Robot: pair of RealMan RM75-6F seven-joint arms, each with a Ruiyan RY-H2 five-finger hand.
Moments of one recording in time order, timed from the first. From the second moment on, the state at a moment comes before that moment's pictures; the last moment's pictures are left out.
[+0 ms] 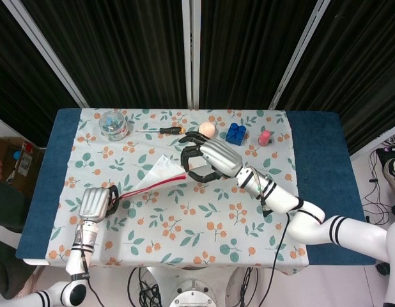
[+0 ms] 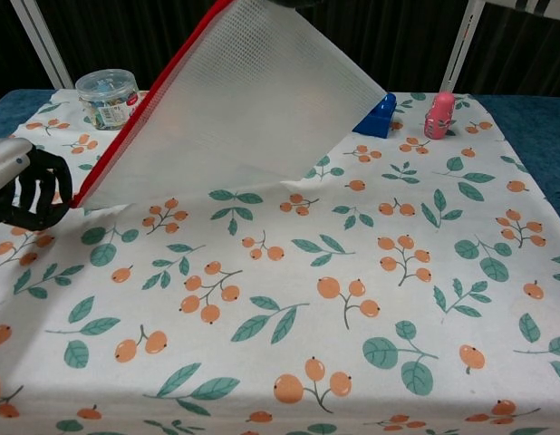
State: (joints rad) left arm -0.38 -1.68 -0.16 -1.34 1.25 1.23 0.33; right arm 1.03 -1.37 0.19 -1.42 -1.56 1.00 0.68
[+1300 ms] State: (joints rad) left arm -0.24 -1.27 -0.10 -1.45 1.38 1.38 0.07; right arm 0.53 -1.16 -0.07 -1.61 -1.41 1.30 0.15
